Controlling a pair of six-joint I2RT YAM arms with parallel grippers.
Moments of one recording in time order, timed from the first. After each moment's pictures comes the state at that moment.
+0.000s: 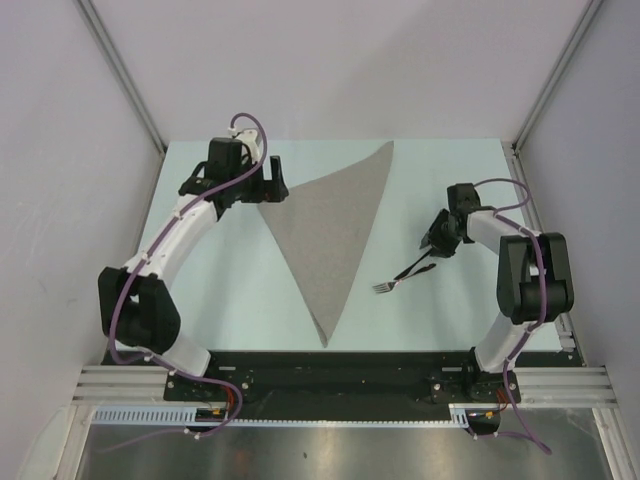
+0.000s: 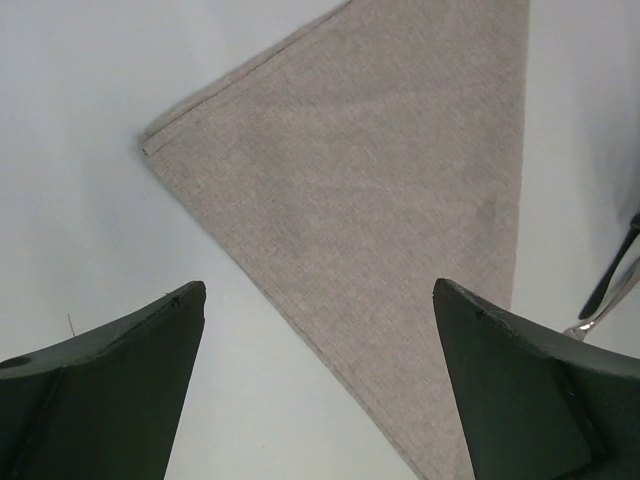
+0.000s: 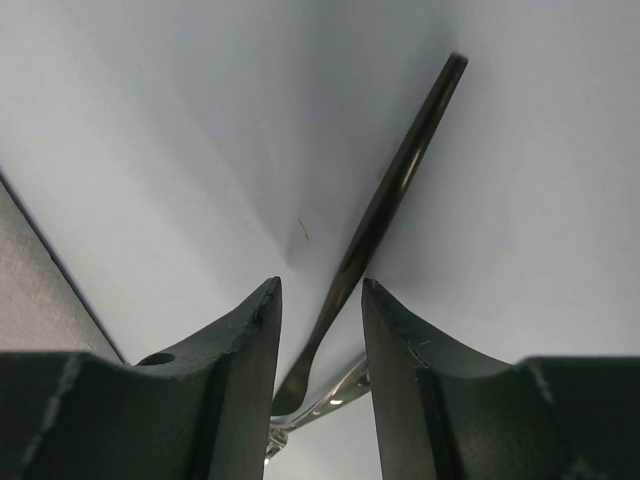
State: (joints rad) left arm -0.24 1.58 1.37 -0.47 0.15 -0.21; right arm 0.07 1.73 1.03 -0.41 -0.10 0.67
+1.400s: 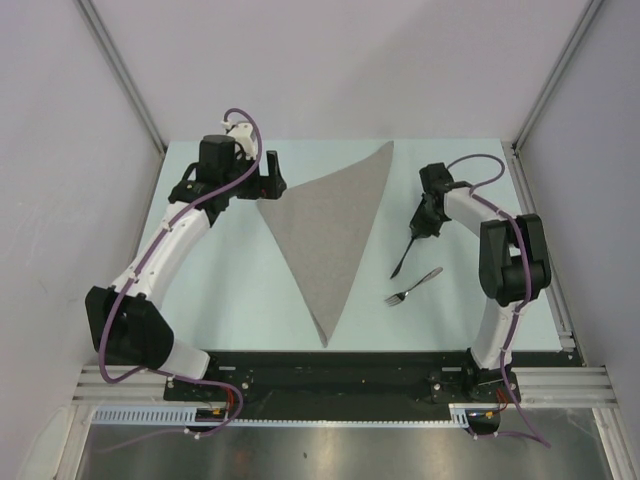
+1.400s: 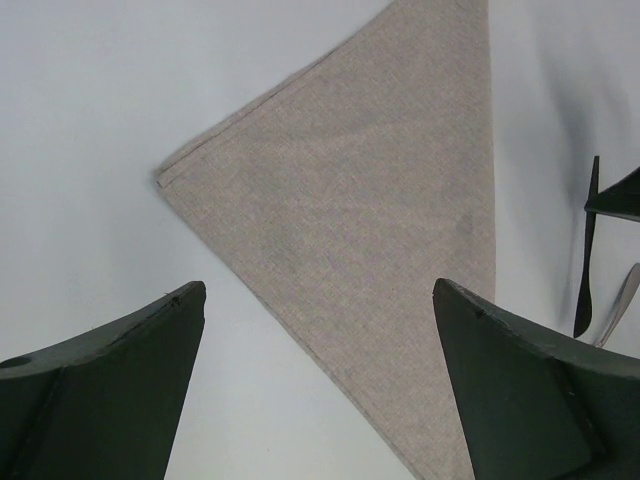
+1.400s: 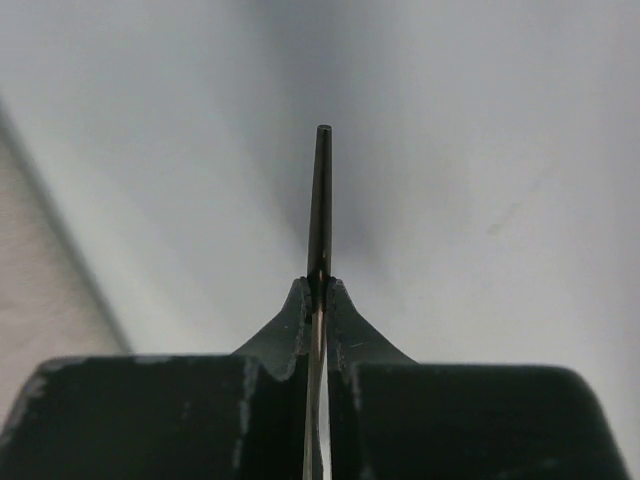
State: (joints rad) left arm -0.27 1.46 1.36 -0.46 0.13 -0.18; right arm 0.19 1.91 1.32 -0.60 0.08 0.67
